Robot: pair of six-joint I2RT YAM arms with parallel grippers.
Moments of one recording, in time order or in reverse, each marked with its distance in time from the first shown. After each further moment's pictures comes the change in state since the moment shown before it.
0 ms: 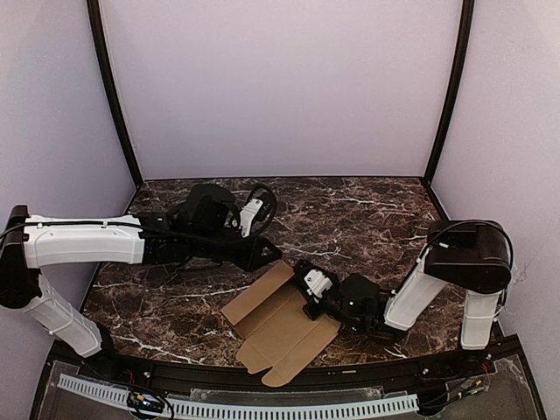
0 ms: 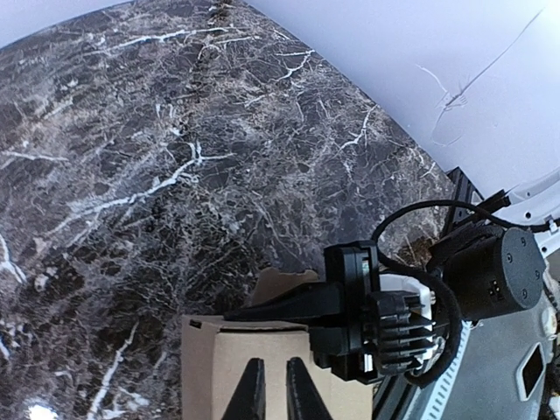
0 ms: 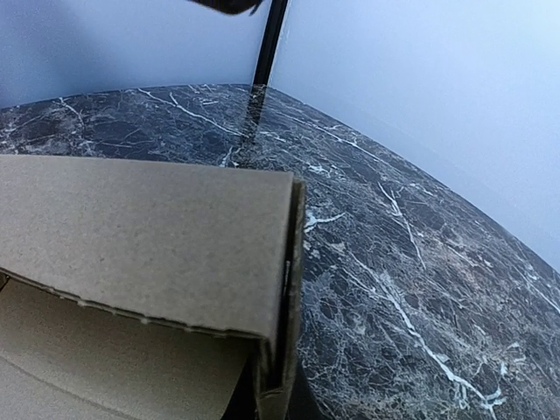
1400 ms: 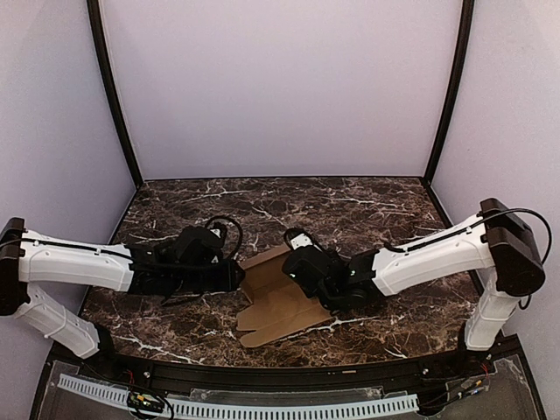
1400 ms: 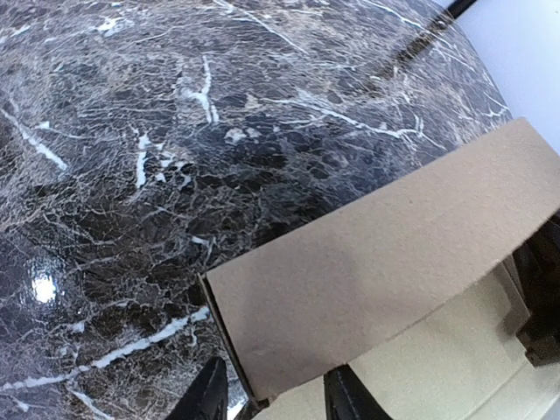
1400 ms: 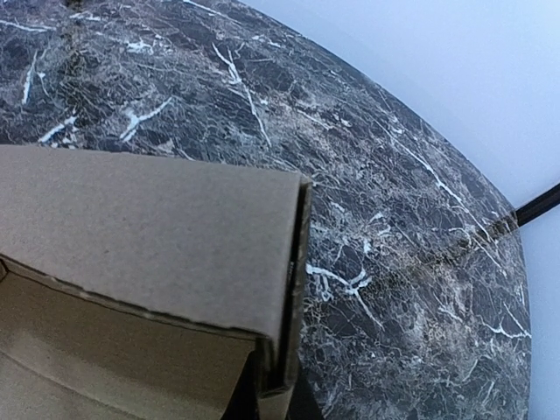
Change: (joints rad) left arm -0.024 -0.074 -0.296 0.008 -0.446 -0.418; right arm 0.056 -0.172 0.568 -1.475 0.526 0.479
